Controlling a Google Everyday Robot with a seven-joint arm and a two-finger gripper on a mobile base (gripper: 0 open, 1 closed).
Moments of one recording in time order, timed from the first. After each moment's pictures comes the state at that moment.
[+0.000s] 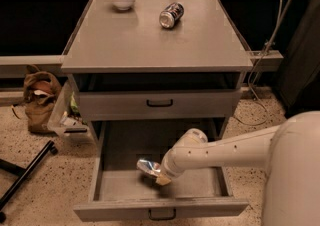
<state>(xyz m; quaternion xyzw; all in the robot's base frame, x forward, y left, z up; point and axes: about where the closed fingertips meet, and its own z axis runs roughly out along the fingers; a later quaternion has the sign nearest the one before) 0.529 -0.029 0.417 -0.55 0.81 0.08 0.17</state>
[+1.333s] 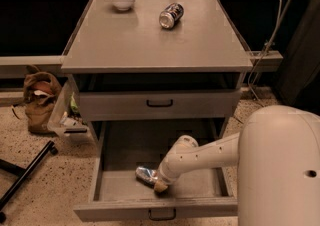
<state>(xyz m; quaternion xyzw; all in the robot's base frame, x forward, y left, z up) 0.522 -0.014 0.356 -0.55 0.82 0.09 0.12</state>
